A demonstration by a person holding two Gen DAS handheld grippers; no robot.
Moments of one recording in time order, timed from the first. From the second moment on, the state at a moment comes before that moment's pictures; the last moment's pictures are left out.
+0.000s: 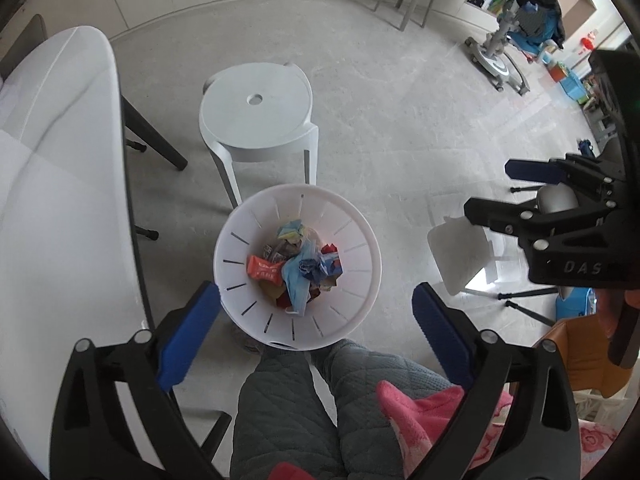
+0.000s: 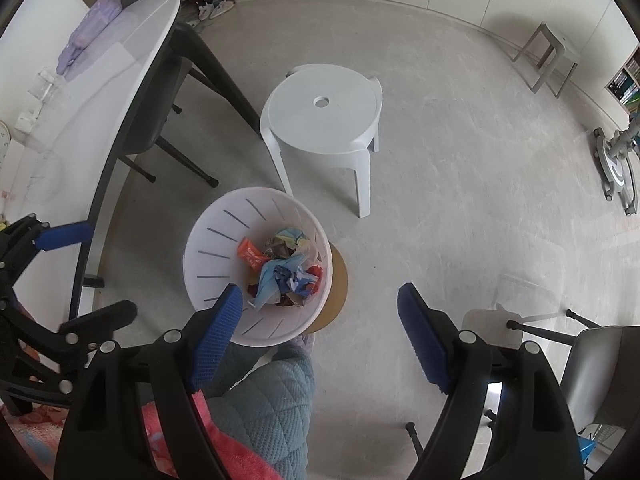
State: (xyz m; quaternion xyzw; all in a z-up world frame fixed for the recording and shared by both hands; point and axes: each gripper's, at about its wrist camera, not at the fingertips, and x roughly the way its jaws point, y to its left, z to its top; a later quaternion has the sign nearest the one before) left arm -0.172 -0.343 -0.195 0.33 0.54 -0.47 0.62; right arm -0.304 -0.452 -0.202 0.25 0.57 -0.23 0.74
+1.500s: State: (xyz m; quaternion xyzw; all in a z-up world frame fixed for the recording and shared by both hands) left arm -0.041 0.026 0.040 0.07 0.39 -0.13 0.91; right arm -0.075 -0.177 0.007 0.07 0.42 -0.05 0.90
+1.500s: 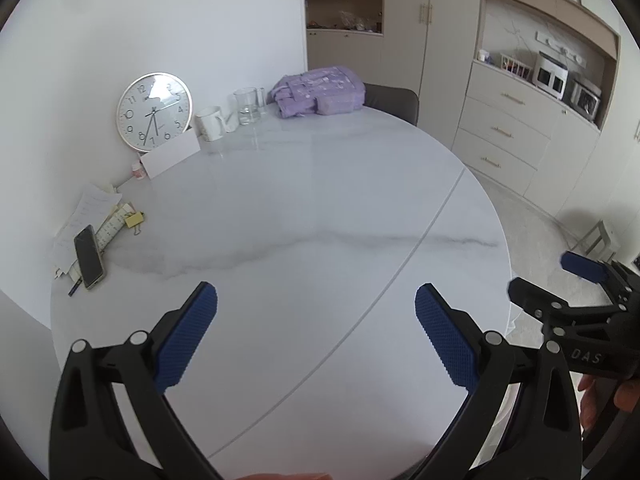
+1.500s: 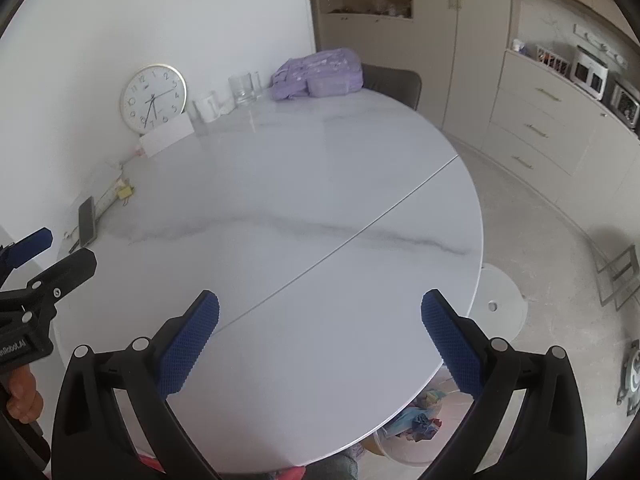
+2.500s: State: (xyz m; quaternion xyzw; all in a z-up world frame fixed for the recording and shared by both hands) left arm -0.031 0.078 0.043 0.04 0.38 -0.14 0.91; right arm -0.100 -0.120 0.026 0.07 0.40 -0.06 0.91
